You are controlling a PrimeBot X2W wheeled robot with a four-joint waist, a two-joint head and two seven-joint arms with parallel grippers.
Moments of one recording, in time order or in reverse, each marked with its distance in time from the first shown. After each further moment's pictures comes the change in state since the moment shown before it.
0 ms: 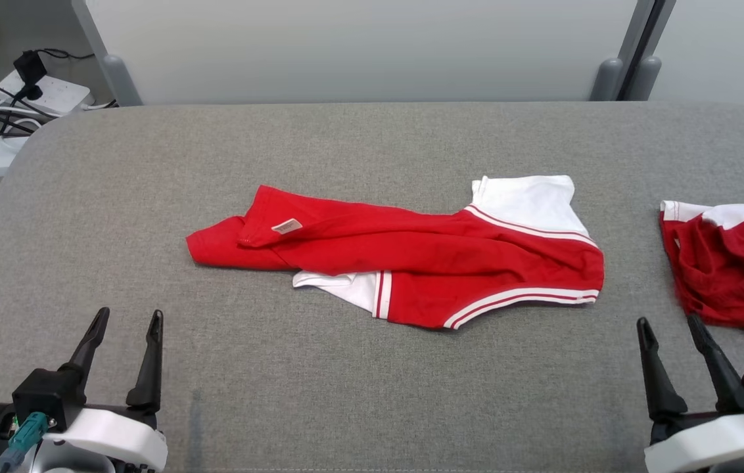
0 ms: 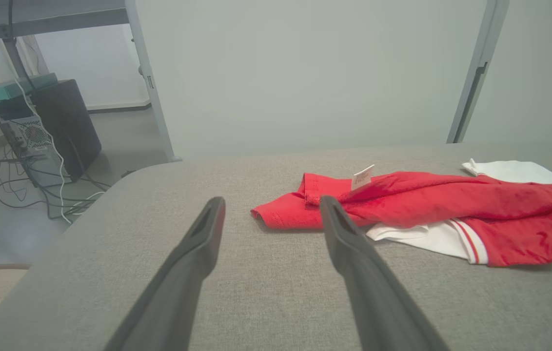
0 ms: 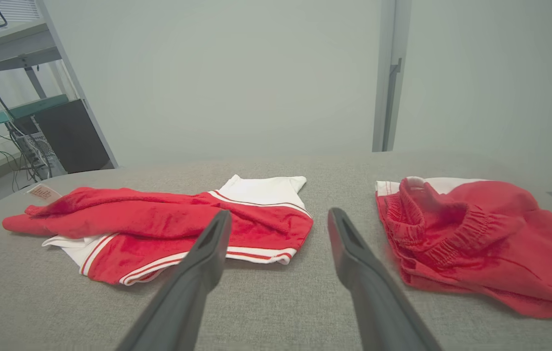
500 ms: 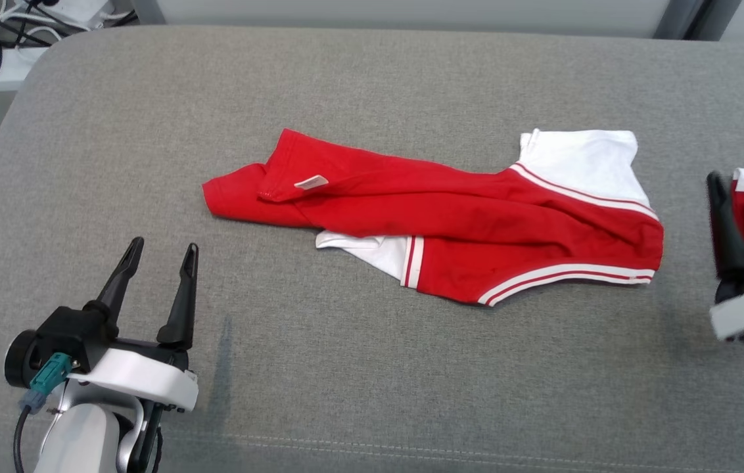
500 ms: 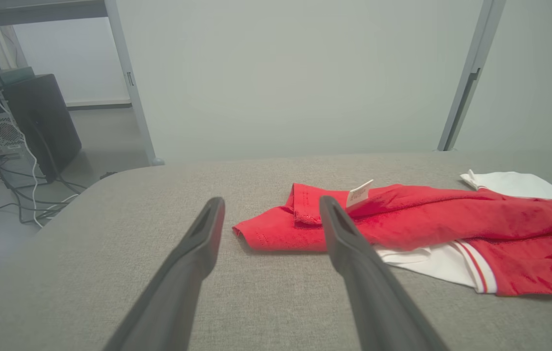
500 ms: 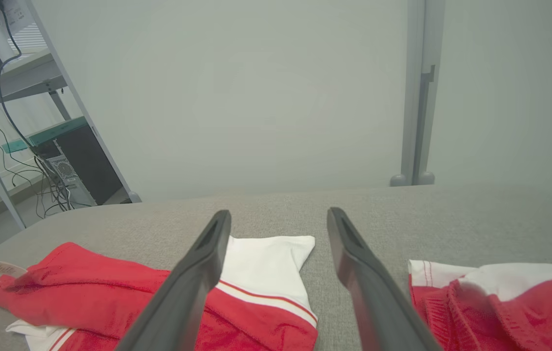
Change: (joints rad) left arm -0.151 -0.047 -0.047 -0.007 -0.001 -0.029 -0.009; right arm -0.401 -0.282 0.186 0.163 0.381 0.000 0.000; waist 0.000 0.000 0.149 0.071
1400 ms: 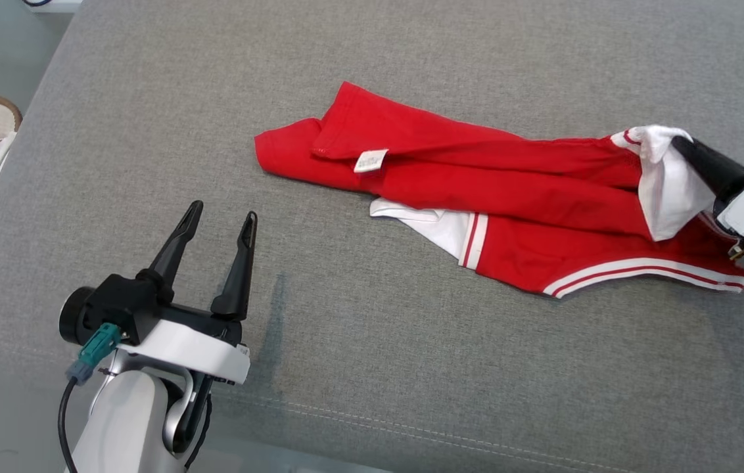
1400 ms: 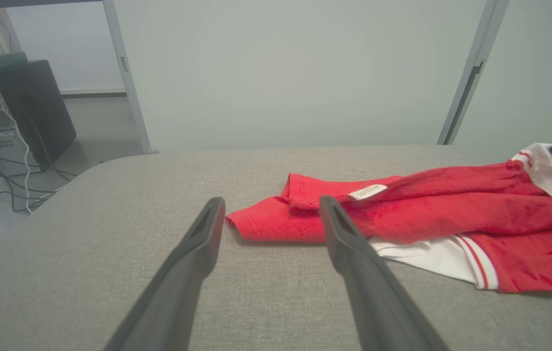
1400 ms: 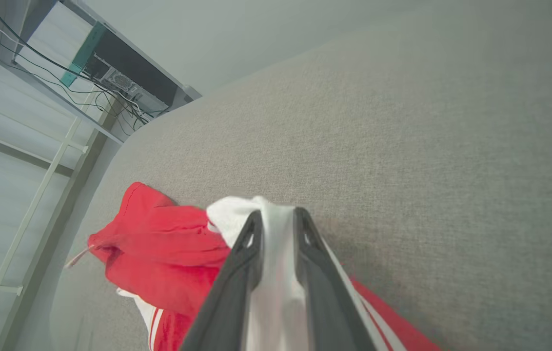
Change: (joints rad) left arm -0.059 -0.048 -0.093 -0.030 -0.016 0.000 0.000; right arm -0.302 -0.046 0.180 0.171 0.475 0.000 0.571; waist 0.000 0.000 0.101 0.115
